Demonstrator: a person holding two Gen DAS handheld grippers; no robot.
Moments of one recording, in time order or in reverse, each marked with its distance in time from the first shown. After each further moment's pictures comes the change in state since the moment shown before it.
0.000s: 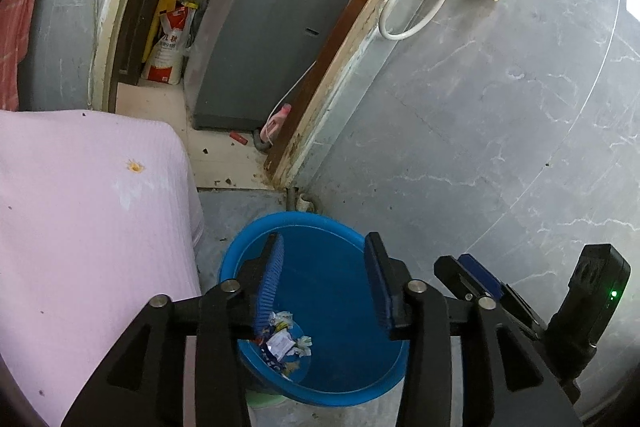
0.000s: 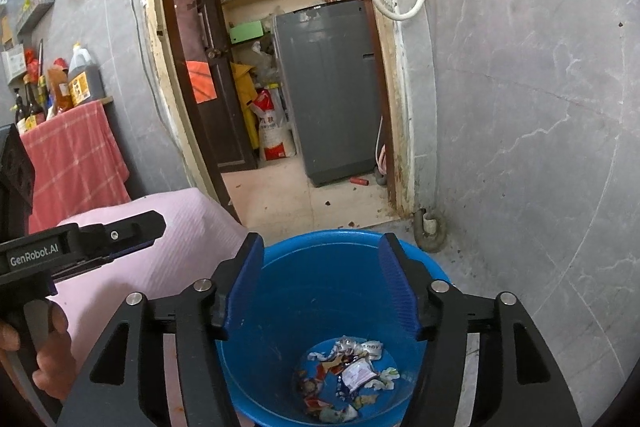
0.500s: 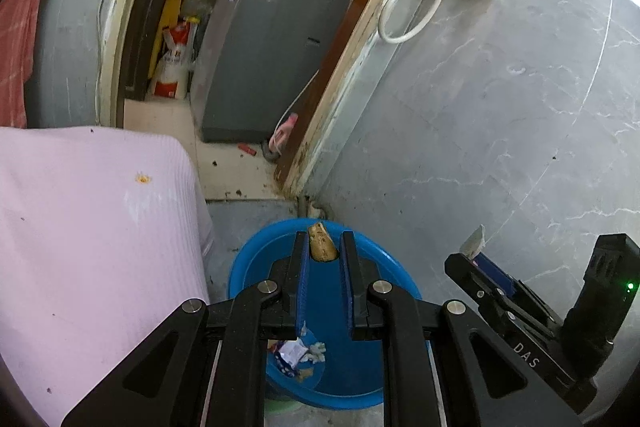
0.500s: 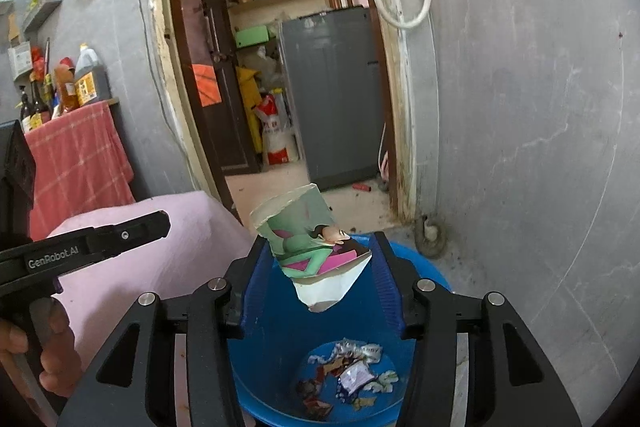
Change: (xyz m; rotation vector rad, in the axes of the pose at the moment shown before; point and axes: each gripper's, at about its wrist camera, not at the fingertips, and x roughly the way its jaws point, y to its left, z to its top) left arm 0.001 -0.007 -0.006 0.053 -0.024 0.047; right arm -0.001 0.002 -0.001 -0.014 -0.001 0.013
